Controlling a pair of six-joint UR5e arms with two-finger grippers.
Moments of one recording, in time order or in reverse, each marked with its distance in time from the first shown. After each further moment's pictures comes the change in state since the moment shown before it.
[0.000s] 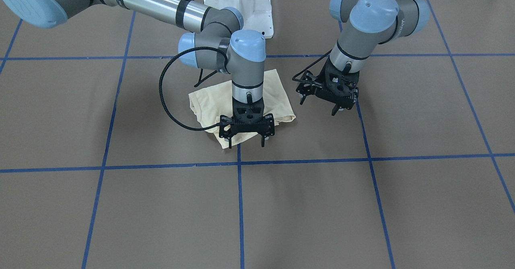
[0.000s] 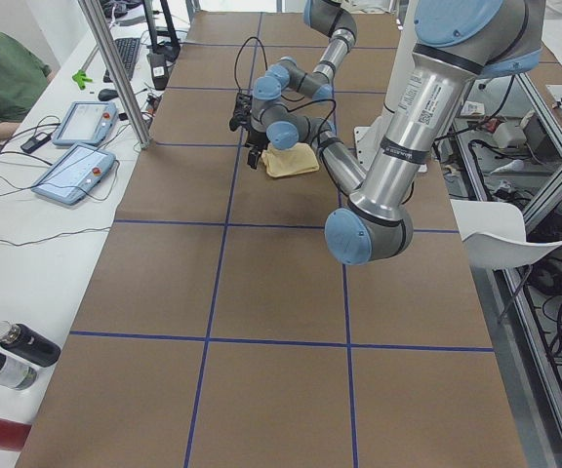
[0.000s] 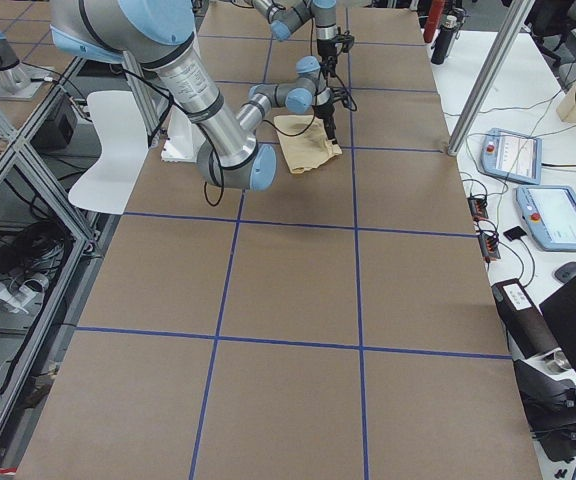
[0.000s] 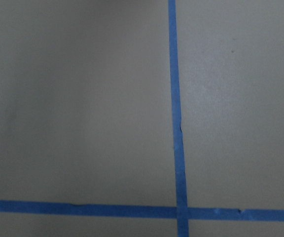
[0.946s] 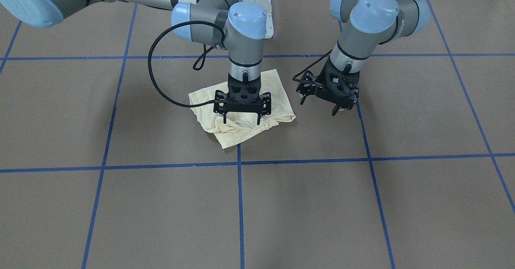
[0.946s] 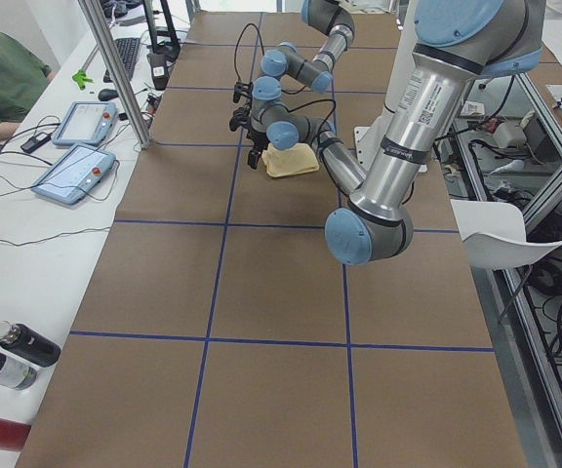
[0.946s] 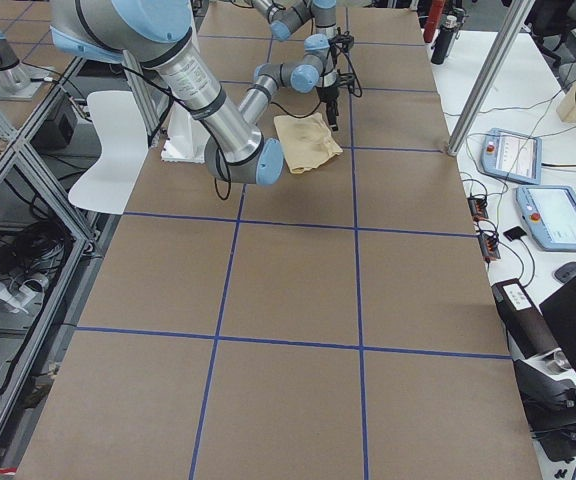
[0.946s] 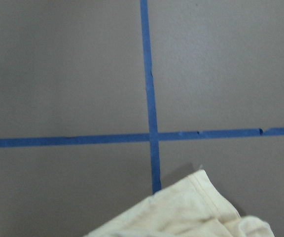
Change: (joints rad) left arm -0.001 0.001 0.001 0.000 -0.001 0.001; right arm -0.036 -0.065 0.266 -0.308 0.126 0.107
